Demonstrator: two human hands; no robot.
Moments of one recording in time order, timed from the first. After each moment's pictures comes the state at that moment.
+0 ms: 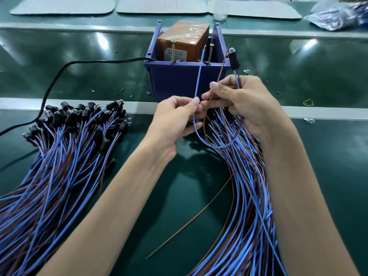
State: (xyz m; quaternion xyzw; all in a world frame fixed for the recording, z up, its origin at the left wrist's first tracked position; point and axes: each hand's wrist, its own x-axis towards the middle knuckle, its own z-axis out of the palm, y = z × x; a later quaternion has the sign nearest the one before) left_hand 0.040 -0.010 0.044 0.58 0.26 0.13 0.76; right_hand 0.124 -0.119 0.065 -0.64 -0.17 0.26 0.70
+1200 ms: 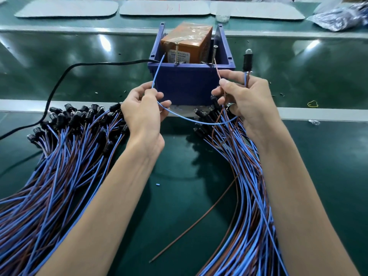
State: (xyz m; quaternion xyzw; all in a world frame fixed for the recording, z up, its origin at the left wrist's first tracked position) left_hand 0.043 0.020 0.044 0.48 0.37 0.34 0.72; right_hand 0.131 -0.108 0.053 -0.66 -0.13 0.15 0.72
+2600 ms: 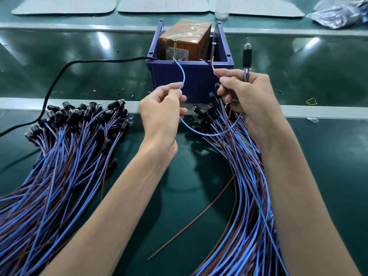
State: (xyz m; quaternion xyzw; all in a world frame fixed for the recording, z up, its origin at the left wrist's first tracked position) left_hand 0.041 -0.008 0.050 0.56 0.34 0.29 0.70; right_hand 0.133 -0.114 0.057 -0.69 -0.14 0.15 0.69
